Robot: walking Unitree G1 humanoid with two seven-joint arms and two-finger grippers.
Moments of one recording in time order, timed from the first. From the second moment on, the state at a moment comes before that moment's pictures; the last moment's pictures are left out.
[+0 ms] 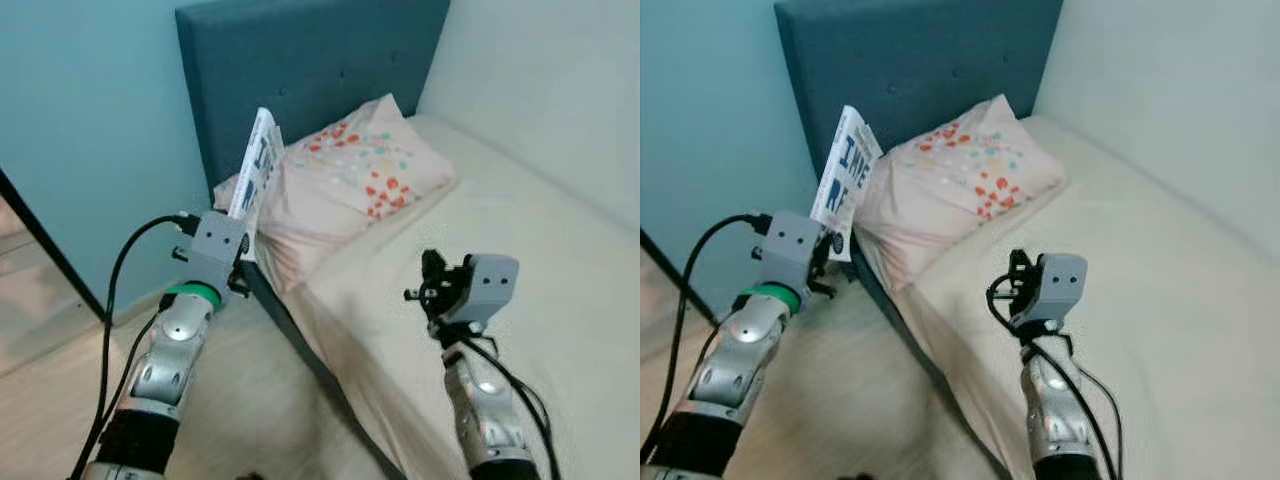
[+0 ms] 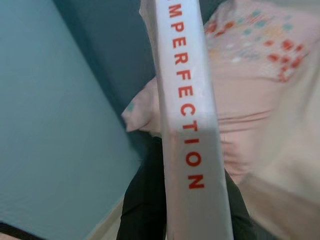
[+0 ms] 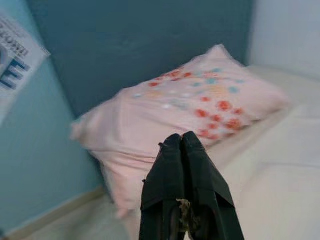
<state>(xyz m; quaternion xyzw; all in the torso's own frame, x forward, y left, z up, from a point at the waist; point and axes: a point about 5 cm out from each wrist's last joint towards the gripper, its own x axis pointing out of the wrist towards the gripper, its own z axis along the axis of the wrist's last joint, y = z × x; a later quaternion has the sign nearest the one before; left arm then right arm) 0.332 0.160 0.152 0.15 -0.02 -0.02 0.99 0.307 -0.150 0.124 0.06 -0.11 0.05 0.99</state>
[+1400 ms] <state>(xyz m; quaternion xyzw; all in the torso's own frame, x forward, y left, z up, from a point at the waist) 0.330 0.148 0.151 0.14 -0.02 -0.07 0.99 0.306 -0.156 0.120 0.06 -0.10 0.03 0.99</state>
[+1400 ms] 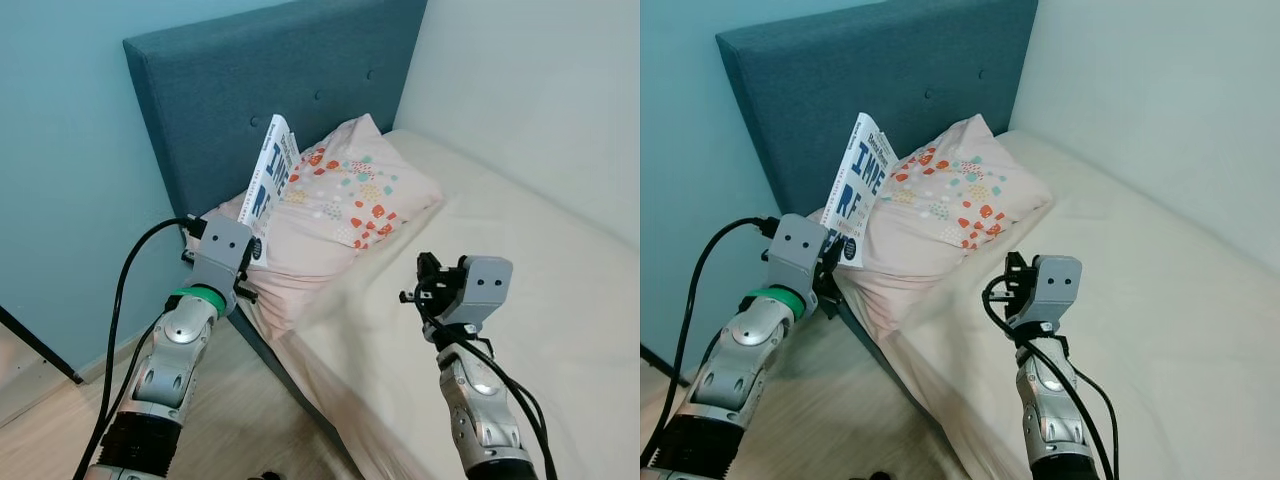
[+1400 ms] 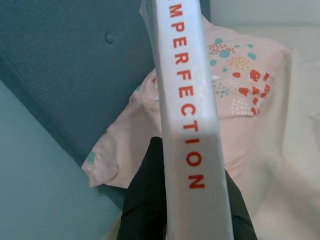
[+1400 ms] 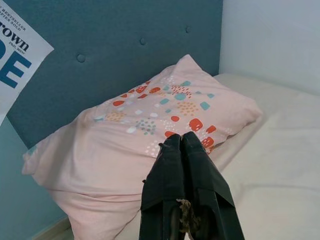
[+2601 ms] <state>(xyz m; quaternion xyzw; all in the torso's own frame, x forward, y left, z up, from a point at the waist) 0.329 0.147 0.151 0.14 -0.02 -0.08 0.99 0.303 -0.156 0.114 0.06 -0.09 0.03 0.99</state>
